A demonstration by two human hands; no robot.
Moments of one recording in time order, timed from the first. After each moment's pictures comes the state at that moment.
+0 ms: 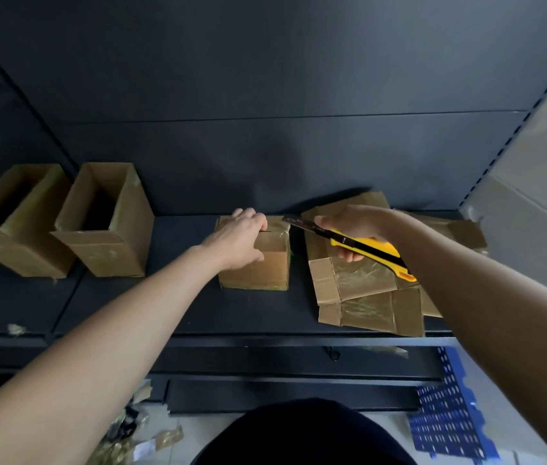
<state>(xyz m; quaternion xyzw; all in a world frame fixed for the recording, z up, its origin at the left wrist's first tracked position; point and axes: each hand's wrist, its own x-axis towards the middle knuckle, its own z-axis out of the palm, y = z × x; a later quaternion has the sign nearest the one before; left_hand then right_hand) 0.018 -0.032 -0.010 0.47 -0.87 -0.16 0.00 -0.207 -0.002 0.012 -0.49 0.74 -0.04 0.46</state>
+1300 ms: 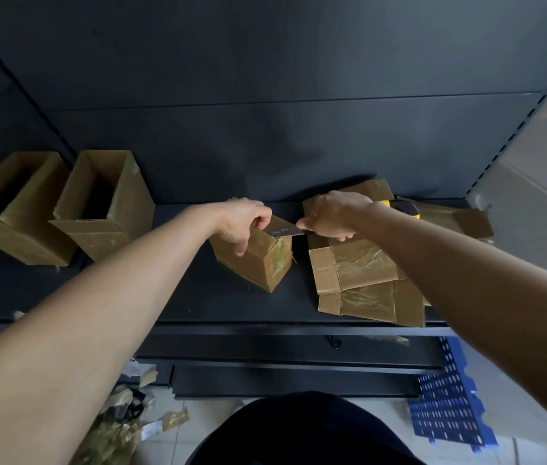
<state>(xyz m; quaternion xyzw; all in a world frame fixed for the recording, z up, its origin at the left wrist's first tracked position) 0.011 -0.065 0.005 0.41 -0.87 -0.19 -0.20 -0.182 -0.006 0.011 -0.71 0.68 0.09 0.17</state>
